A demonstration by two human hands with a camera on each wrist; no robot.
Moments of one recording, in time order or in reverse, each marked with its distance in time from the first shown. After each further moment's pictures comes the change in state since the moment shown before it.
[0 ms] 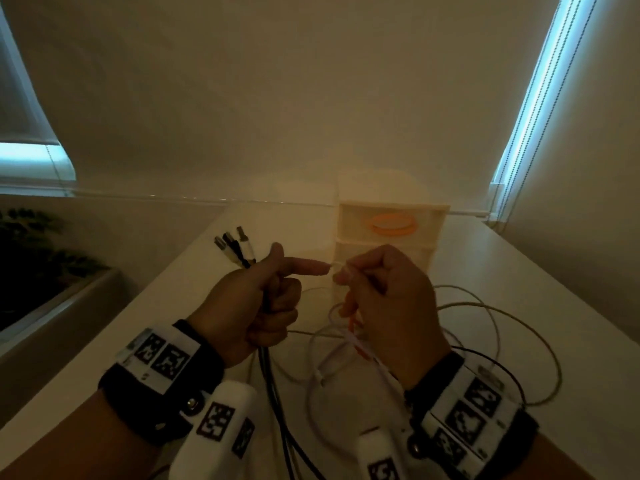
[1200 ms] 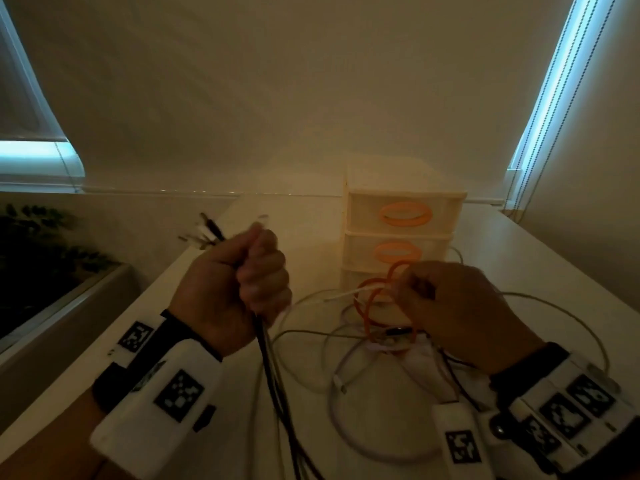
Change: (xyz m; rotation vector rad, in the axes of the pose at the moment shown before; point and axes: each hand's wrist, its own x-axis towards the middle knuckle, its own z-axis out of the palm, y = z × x) left_hand 0.004 0.009 -0.015 -0.584 -0.315 0.040; right_hand 0.016 0.016 -0.067 -0.641 -0.276 -0.040
